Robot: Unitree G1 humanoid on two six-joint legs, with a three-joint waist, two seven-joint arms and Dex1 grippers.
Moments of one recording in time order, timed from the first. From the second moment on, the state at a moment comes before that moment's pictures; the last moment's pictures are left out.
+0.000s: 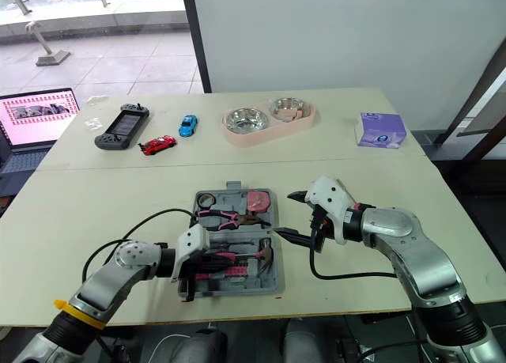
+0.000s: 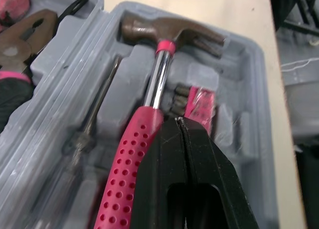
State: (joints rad) left arm -0.19 0.55 -0.32 -0.04 -0.18 0.28 -1.04; right arm -0.24 -0.73 0.04 -0.40 0.39 0.56 0.90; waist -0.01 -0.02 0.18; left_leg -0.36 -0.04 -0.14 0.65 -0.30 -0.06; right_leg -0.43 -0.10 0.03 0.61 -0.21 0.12
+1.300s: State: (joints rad) left arm -0.24 0.50 -0.36 0.14 -0.09 0.09 -1.02; right arm -0.21 -0.77 0.02 -0.47 0.44 0.65 0.88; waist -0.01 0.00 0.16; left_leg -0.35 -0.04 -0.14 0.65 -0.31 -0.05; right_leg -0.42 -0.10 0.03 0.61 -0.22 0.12
